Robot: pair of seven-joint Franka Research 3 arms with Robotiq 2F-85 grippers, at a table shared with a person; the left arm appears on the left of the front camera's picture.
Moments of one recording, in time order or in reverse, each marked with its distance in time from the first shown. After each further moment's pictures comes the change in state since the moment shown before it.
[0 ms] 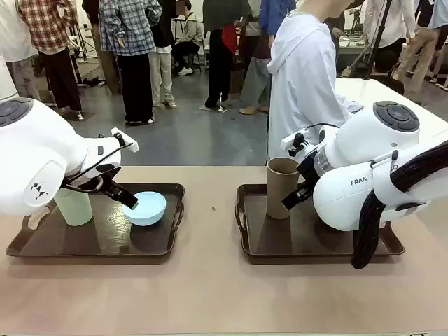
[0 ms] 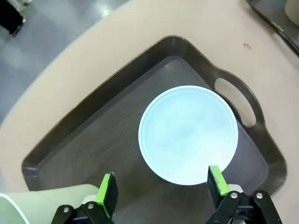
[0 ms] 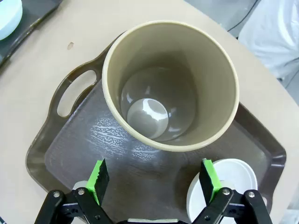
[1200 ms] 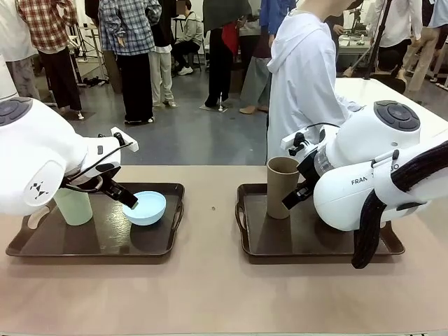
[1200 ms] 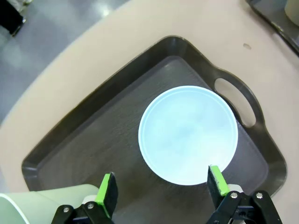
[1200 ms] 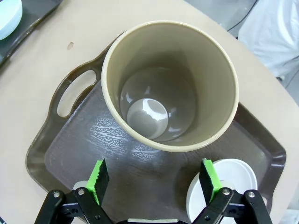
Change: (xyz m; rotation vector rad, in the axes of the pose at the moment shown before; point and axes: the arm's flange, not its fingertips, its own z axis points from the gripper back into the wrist) left arm 0.000 0.000 0.000 0.000 0.000 0.000; right arm 0.000 0.000 0.000 0.000 0.000 0.000
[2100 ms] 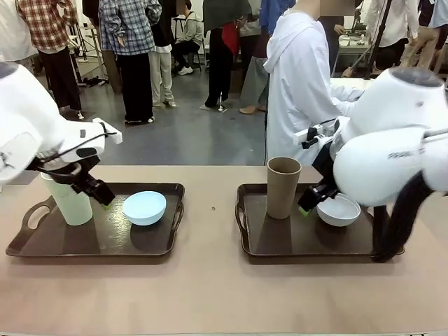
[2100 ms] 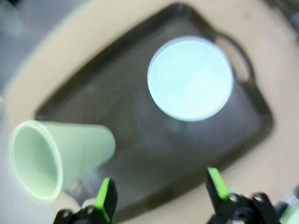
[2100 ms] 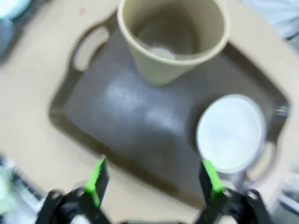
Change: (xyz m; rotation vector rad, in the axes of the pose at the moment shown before) left arm -0.011 0.003 0.076 0.027 0.217 0.062; right arm -0.011 0.002 0.074 0.052 0.223 -0.074
